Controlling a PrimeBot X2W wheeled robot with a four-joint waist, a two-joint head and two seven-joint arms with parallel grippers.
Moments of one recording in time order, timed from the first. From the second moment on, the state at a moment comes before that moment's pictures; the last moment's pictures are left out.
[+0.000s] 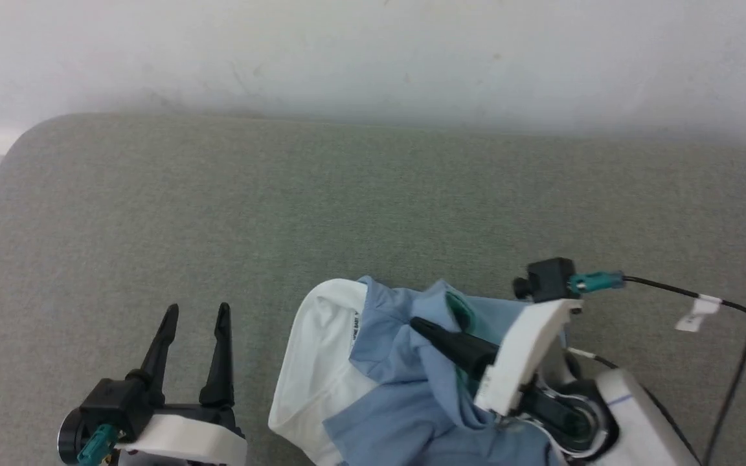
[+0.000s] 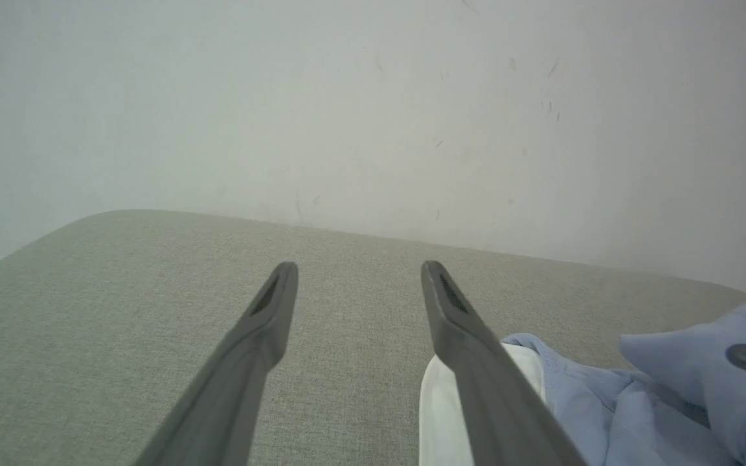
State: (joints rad) left arm 0.06 0.10 -0.02 0.03 -0.22 -0.07 -0.26; right arm -0.23 -0.05 0.31 0.21 0.96 0.13 0.55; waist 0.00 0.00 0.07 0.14
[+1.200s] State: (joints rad) left arm 0.06 0.07 0.06 0.05 -0.21 -0.08 -0.26; right arm -0.40 -0.24 0.48 0.35 0.35 0.13 -0.14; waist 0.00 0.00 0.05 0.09
